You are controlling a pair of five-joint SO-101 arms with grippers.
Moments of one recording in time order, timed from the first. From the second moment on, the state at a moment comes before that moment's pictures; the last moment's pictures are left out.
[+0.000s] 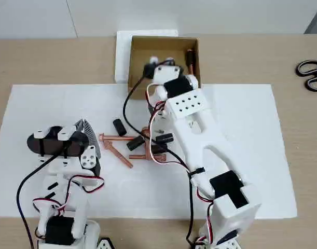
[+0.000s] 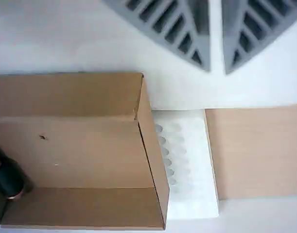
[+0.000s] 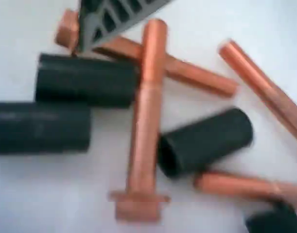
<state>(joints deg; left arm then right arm) 0.1 -103.3 83.9 43.7 5.8 -27.3 11.8 -12.4 90.4 -19.6</state>
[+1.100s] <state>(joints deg) 0.1 -103.3 83.9 43.7 5.8 -21.8 24.4 -14.7 83.4 -67.2</state>
